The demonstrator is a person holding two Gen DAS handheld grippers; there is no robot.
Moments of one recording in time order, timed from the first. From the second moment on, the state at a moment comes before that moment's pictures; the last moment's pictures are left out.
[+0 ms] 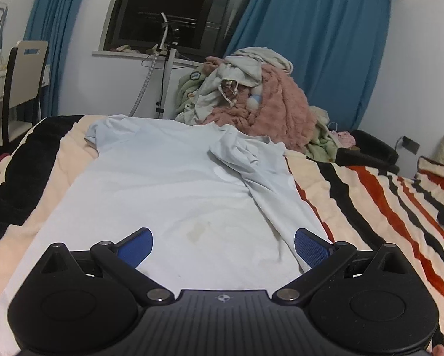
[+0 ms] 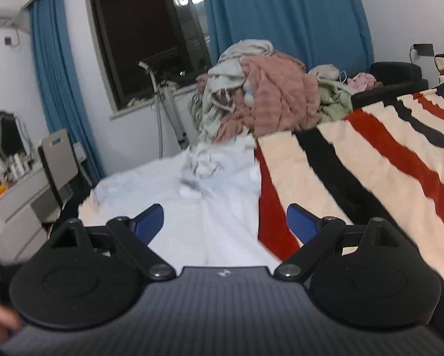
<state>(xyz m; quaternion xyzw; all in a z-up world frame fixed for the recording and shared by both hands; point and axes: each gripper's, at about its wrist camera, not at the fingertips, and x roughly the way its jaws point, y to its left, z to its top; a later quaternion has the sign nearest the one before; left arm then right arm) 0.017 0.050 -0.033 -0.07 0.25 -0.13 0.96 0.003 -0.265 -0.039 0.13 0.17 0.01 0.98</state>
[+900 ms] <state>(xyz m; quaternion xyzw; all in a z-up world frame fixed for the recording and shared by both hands) -0.032 -0.041 -0.060 0.04 0.29 -0.21 0.93 -0.015 -0.334 -0.033 0.19 0.13 -0.06 0.97</state>
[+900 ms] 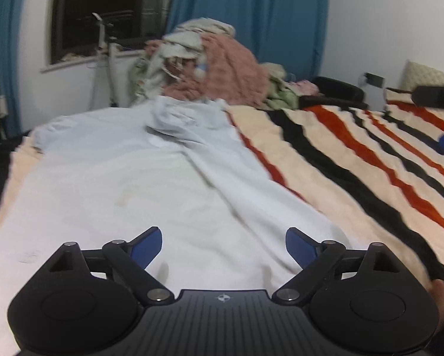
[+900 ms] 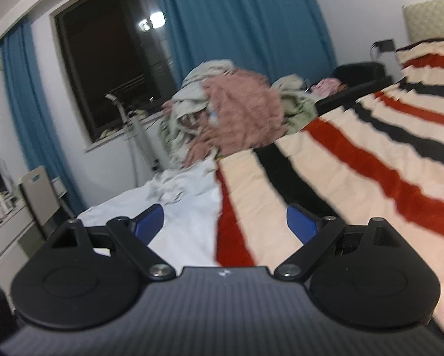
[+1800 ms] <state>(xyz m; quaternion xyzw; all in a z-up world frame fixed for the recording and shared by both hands) -0.063 -0.207 -0.129 0.13 0.35 -0.30 0.88 -0.014 -0.435 -0.071 0.32 0.11 -0.14 0.93</state>
